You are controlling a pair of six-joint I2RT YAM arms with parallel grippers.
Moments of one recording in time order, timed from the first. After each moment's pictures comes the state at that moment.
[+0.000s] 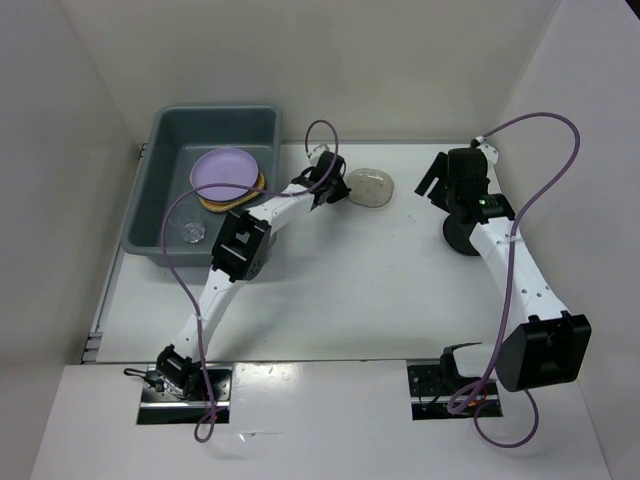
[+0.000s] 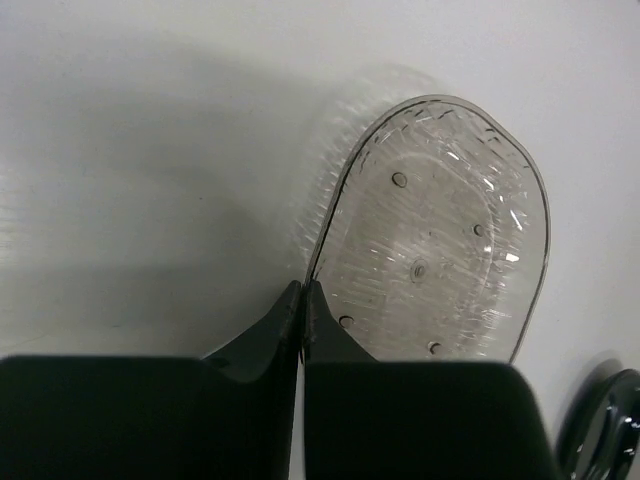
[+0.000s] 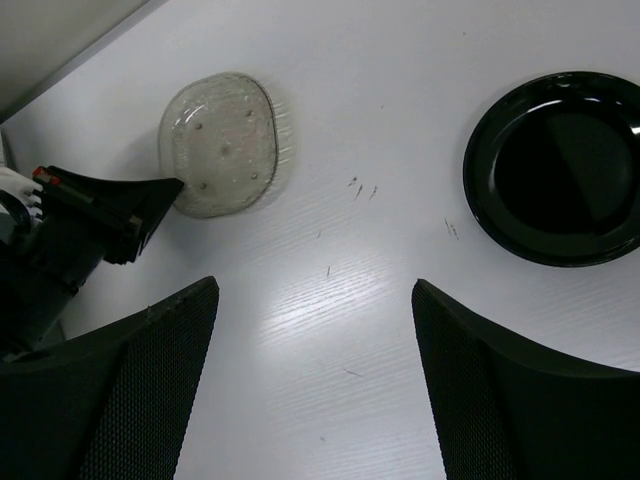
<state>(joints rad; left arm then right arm) -0.55 2.61 2.20 -0.26 -0.12 -0.91 0.13 1.29 1.20 -0.54 0.26 0.57</state>
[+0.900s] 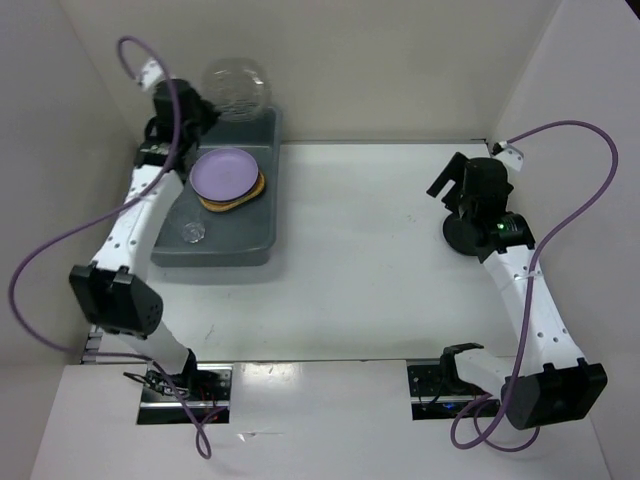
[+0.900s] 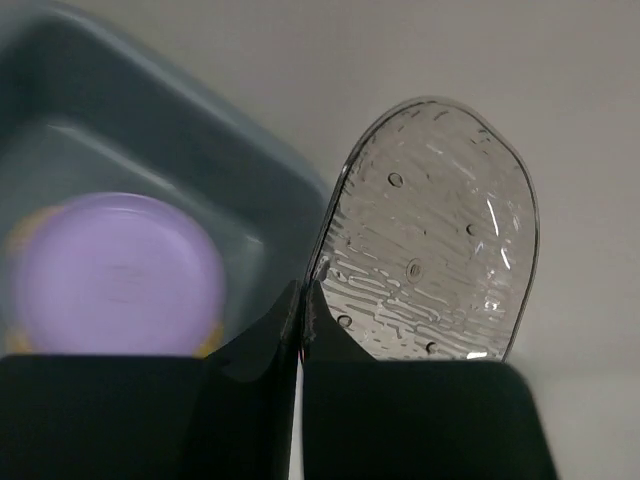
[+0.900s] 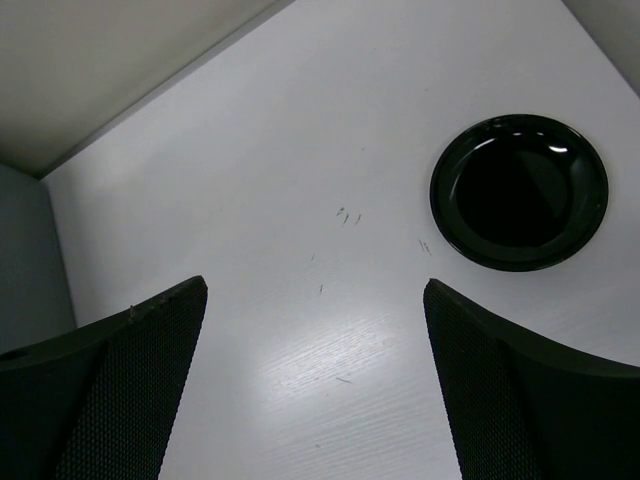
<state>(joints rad) -0.21 1.70 1.80 -0.30 -0.26 -0.72 0.13 1.10 1.16 -0.55 0.34 0.56</state>
